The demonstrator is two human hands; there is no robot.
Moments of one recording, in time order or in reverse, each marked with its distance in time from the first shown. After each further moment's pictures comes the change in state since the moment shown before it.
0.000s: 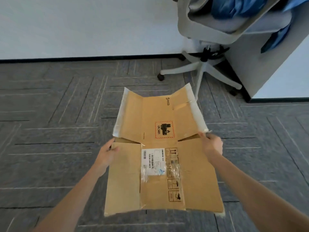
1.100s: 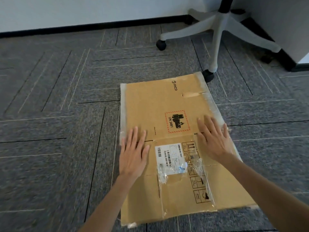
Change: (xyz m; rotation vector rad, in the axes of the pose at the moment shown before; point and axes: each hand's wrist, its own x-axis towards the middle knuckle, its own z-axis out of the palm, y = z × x) left_hand 0.174 -0.168 0.161 1.109 0.173 0.686; right_hand 0.161 0.146 0.151 -0.904 -0.070 -0.768
